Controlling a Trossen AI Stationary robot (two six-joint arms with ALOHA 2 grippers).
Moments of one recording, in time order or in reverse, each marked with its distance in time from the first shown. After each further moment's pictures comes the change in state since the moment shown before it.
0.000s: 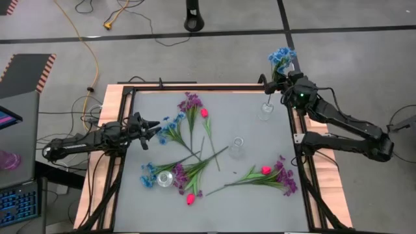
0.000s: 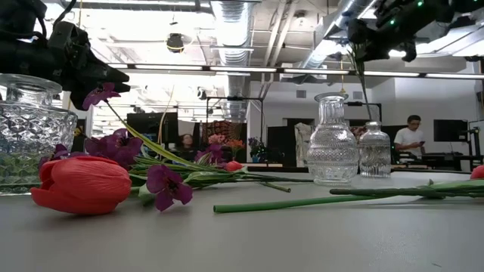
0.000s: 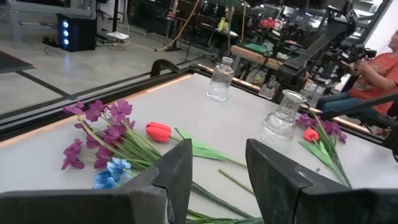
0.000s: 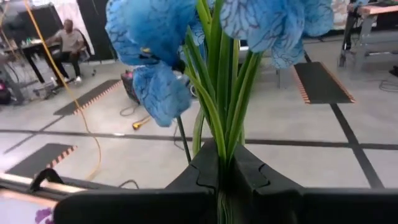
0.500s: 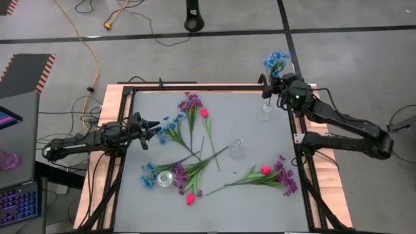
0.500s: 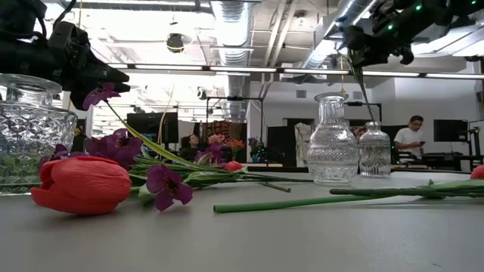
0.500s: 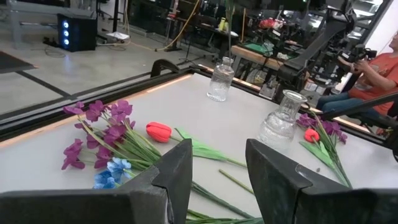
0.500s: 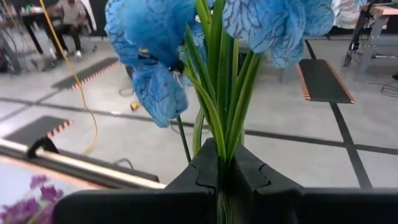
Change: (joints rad) left arm 0.000 0.000 0.000 0.000 -0.002 0.000; right arm 0.040 0.031 -0.006 -0.046 0.002 -0.035
